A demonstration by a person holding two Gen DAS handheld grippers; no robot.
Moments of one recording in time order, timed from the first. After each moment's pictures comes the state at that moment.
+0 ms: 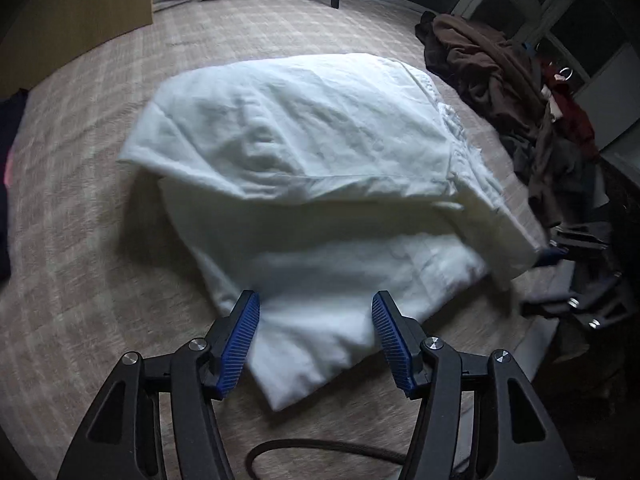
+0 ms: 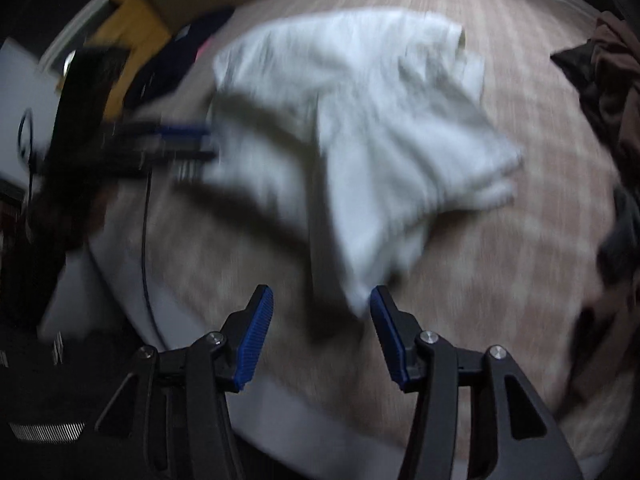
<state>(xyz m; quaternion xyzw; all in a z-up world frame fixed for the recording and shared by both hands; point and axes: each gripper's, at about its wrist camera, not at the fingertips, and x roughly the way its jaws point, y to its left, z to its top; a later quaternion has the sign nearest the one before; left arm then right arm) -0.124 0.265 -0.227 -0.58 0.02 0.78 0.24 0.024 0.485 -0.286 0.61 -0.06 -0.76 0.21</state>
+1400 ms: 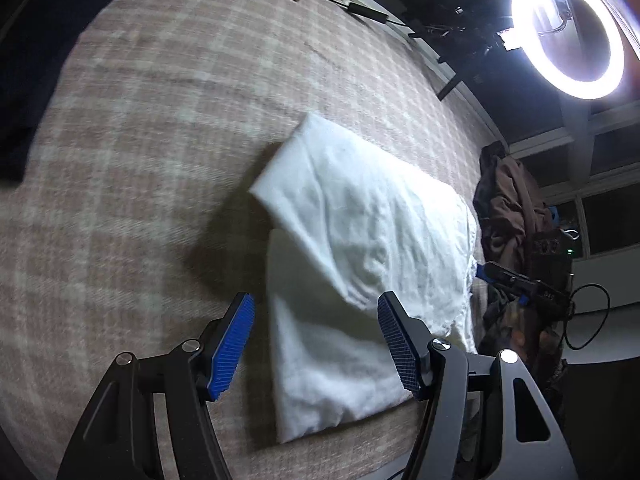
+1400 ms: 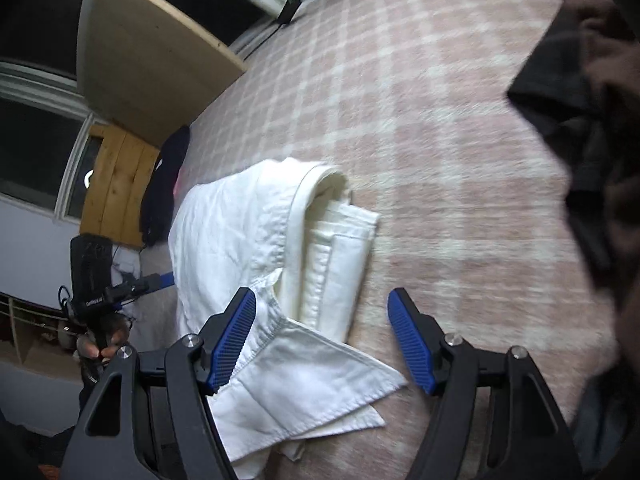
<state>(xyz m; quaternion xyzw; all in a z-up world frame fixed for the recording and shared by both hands) -0.180 0.186 -0.235 -0.59 -0.27 0.75 0.13 -0.141 0.582 -0.315 0.56 -0.26 -0.75 0.23</state>
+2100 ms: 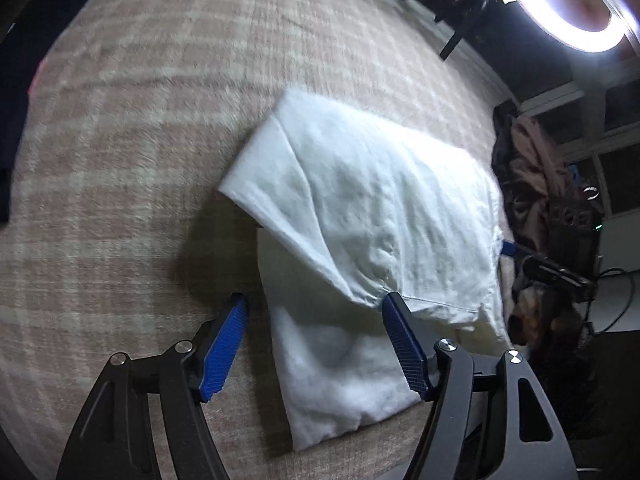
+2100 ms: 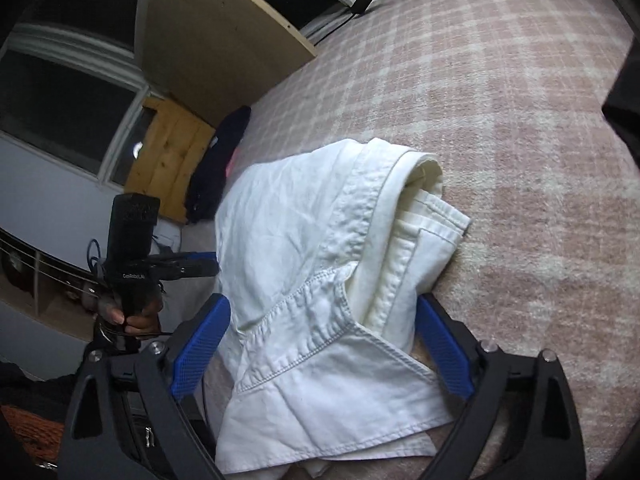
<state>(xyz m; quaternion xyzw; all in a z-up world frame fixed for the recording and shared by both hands) -0.191 0.215 -0.241 -0.63 -0.19 0.74 0.14 -0.142 0.543 -0.316 0.53 -0.24 -0.74 0.32</state>
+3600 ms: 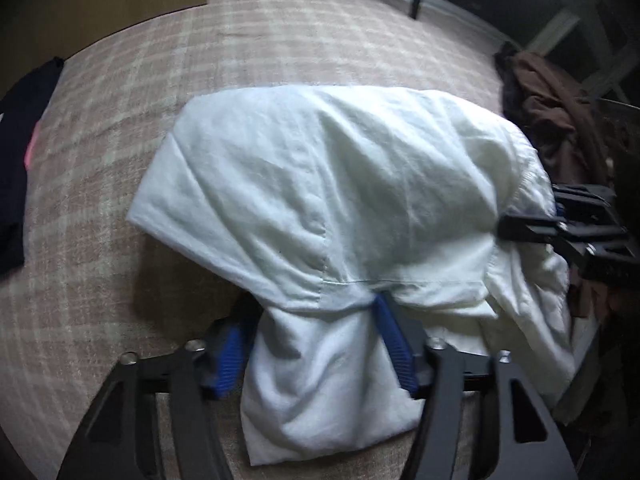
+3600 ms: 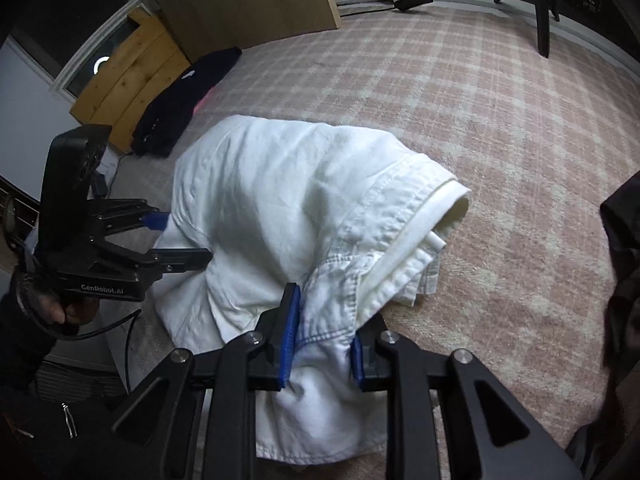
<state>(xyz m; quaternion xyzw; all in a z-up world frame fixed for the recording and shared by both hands) -0.185 0.277 -0.239 -0.61 -0.06 0.78 0.08 -0.133 0.486 -0.294 0.55 -0.05 -0.78 0.28</state>
